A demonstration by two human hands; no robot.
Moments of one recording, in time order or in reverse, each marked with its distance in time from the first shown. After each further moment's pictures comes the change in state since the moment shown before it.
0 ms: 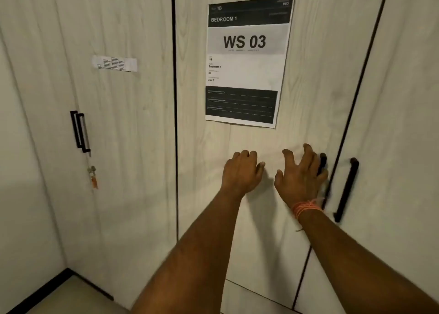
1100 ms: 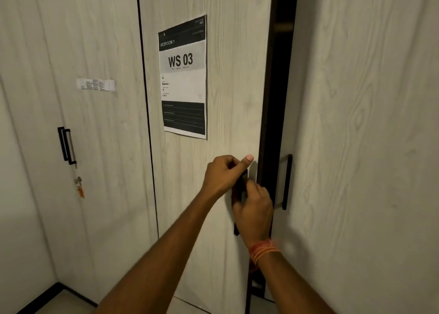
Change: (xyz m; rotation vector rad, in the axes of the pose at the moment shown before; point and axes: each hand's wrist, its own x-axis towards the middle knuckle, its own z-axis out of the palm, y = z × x) left_hand -0.064 0.104 -0.065 -0.739 -0.027 -0.239; right_hand -0.103 0.004 -0.102 0.693 0.113 0.032
